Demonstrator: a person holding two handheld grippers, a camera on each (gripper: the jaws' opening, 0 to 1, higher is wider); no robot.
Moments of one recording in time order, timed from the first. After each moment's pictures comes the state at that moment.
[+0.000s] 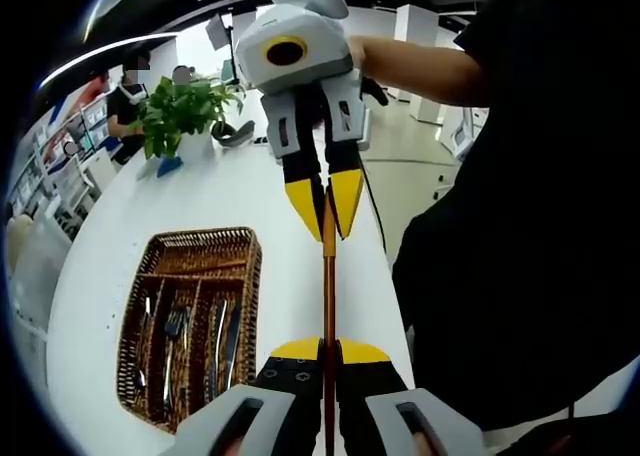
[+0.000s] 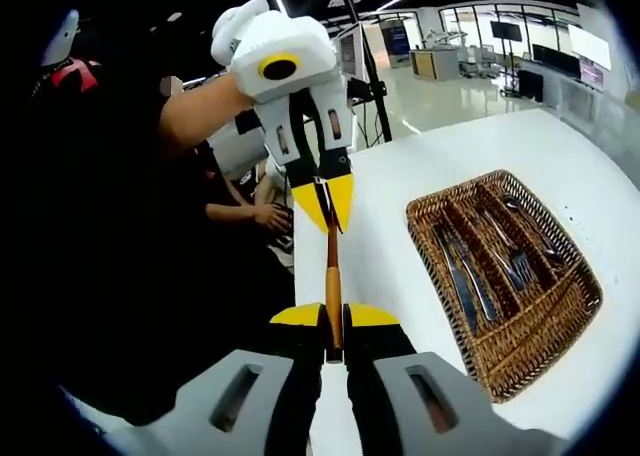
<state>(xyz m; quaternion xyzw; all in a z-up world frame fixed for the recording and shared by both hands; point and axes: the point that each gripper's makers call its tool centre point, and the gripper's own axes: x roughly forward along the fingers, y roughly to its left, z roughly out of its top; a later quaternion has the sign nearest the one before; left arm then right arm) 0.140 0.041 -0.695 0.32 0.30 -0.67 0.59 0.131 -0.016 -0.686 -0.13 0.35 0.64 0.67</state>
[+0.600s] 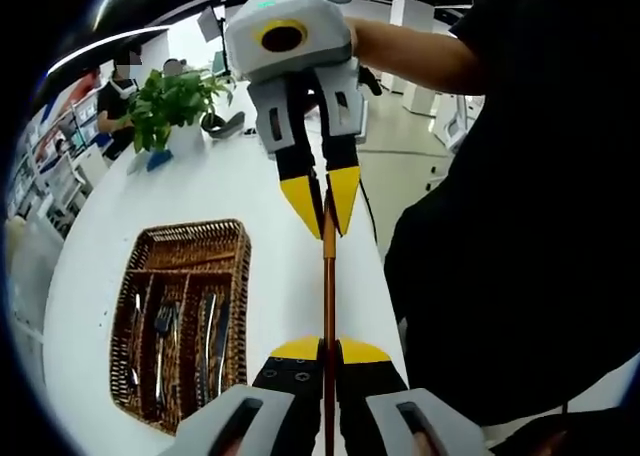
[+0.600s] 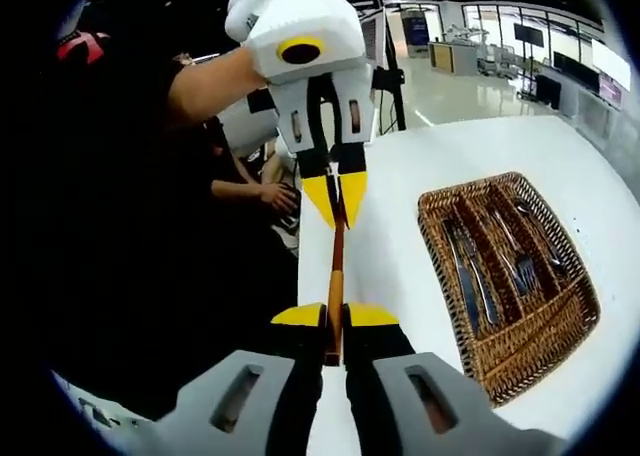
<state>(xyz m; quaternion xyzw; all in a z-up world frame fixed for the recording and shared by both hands) 0.133 0.043 -0.703 0.32 0.32 -0.68 0.58 0.125 -0.013 -0.693 -0.16 0.38 0.64 0.65</state>
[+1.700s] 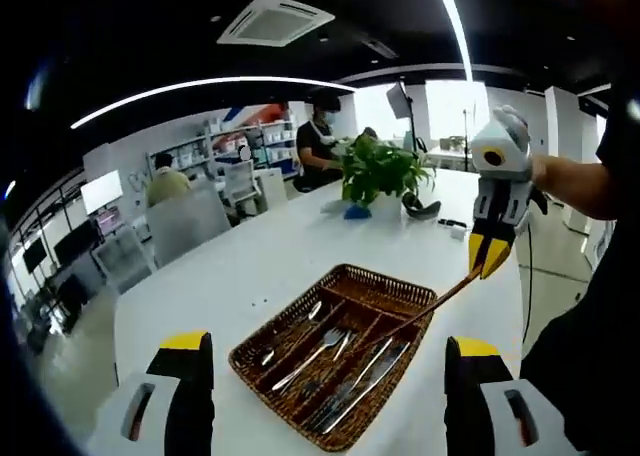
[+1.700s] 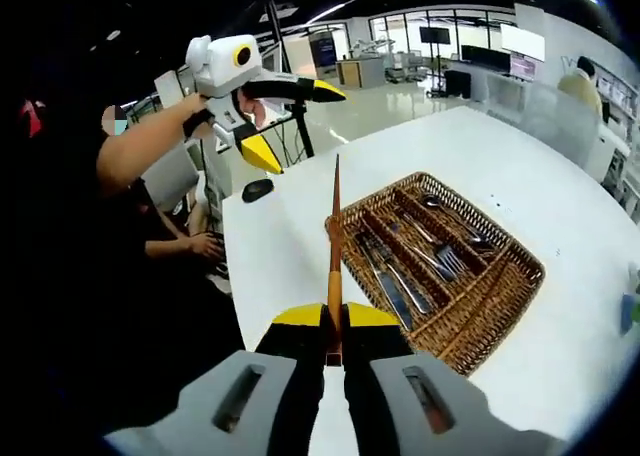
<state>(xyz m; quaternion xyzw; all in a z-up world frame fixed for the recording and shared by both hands) 0.274 0.116 -0.628 0.16 0.19 -0.41 0.88 0.199 -0.042 -0.675 -0.11 0.36 0.49 0.79</state>
